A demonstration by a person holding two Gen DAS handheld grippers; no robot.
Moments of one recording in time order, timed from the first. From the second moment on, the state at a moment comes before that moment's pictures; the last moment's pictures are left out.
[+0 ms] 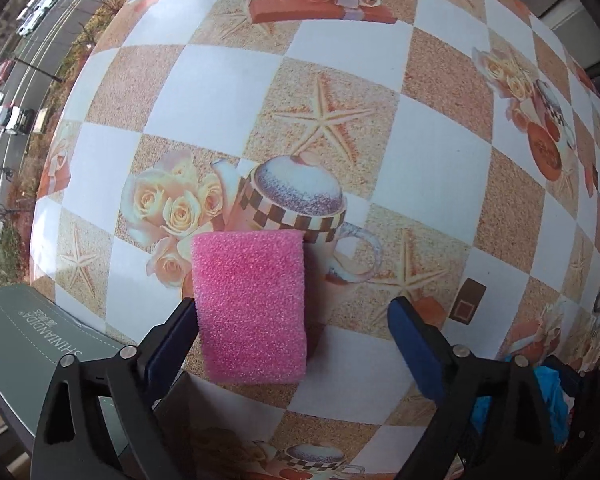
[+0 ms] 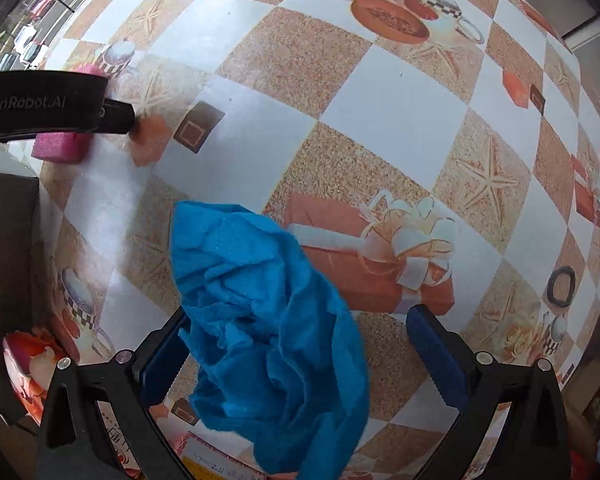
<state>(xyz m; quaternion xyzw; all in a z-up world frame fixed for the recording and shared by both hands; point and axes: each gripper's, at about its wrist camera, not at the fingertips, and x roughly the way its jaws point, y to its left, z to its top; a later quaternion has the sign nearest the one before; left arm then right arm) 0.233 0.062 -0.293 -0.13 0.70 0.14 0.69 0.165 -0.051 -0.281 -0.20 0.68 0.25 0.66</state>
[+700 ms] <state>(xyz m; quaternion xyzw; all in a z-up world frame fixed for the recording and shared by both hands) 0.189 -0.005 -0.180 -0.05 0.63 0.02 0.78 0.165 -0.126 -0.213 0.02 0.67 0.27 0.69</state>
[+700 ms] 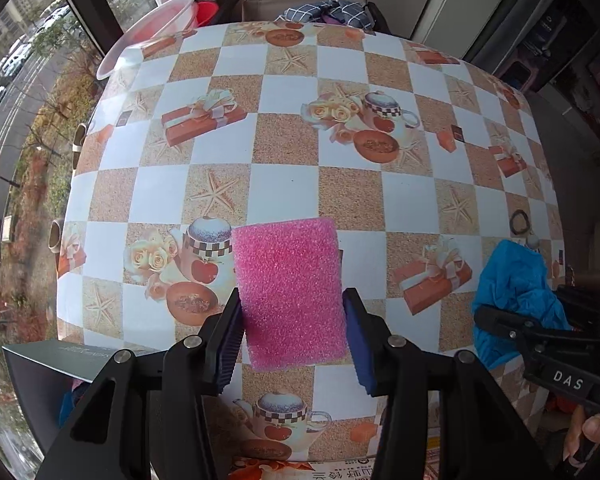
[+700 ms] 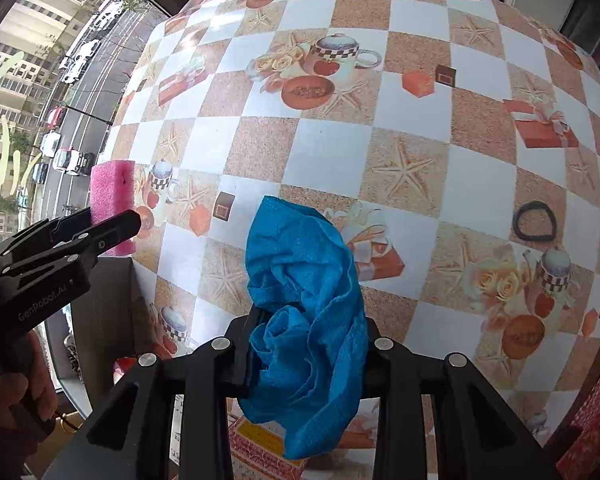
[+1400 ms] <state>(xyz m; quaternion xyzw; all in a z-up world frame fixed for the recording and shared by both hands) 0.091 -0.073 -0.137 0.04 0.63 -0.09 0.77 0.108 -0.283 -0.183 0.08 0.68 0.16 0.71</state>
